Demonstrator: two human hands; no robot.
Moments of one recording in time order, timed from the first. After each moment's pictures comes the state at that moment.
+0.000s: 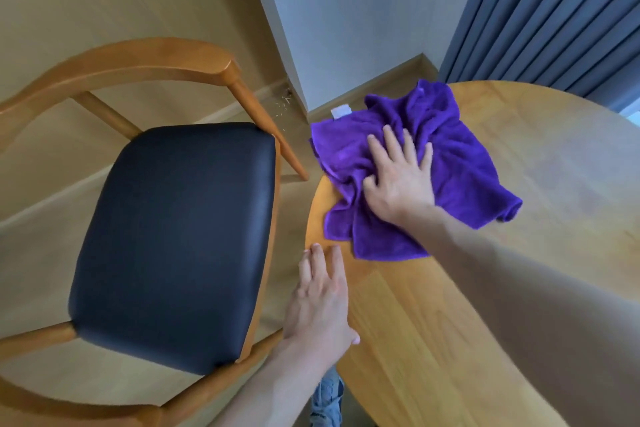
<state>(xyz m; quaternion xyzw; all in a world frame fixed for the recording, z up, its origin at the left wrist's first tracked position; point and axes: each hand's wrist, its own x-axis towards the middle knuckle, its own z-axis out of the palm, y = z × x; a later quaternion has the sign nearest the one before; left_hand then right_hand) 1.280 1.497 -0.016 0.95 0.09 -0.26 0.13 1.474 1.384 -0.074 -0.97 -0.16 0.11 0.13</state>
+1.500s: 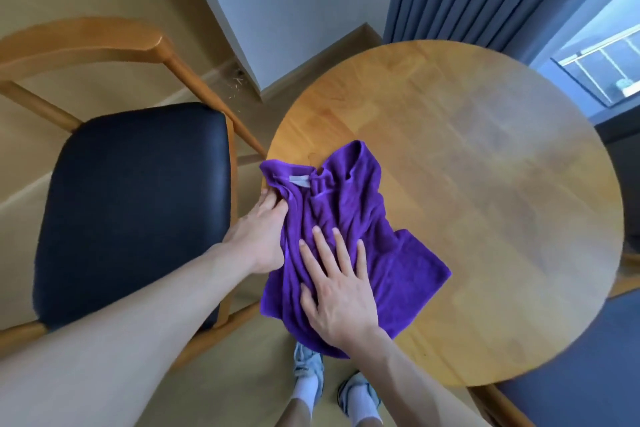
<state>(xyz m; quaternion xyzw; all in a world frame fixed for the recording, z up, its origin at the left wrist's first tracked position) 1.320 1.538 -0.003 0.93 -0.02 -0.35 0.12 1.219 1.366 -0.082 -0.96 -0.20 0.13 0.16</state>
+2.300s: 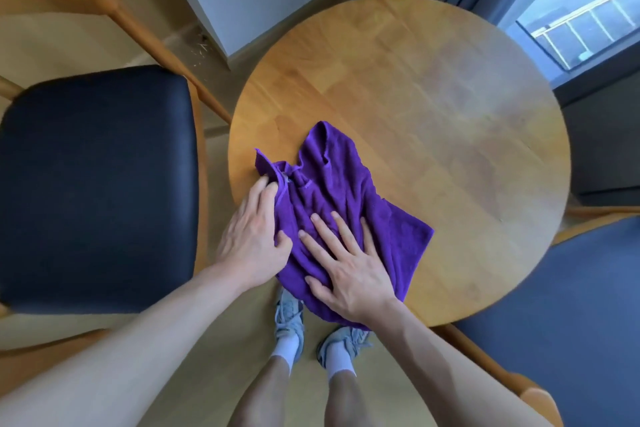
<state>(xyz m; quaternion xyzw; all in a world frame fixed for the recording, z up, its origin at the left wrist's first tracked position) 1.244 1.494 -0.006 0.95 0.00 -0.20 0.24 1.193 1.289 -0.073 -0.95 -0.27 0.14 0.11</state>
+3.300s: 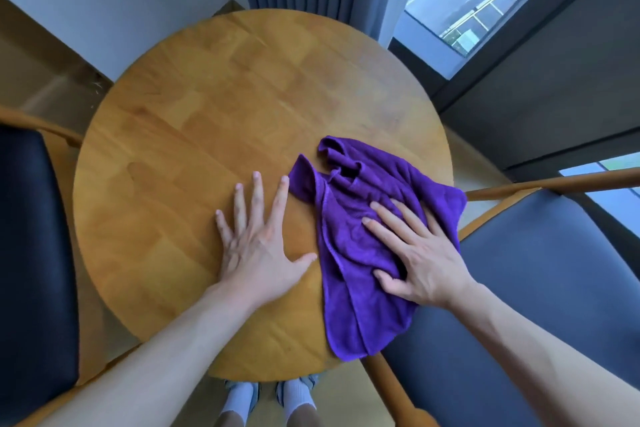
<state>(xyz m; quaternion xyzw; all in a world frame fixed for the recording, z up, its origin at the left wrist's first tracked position) 1.296 1.304 -0.036 0.96 -0.07 -0.23 0.15 1.232 1.015 -0.080 -0.97 -0.19 0.08 0.10</state>
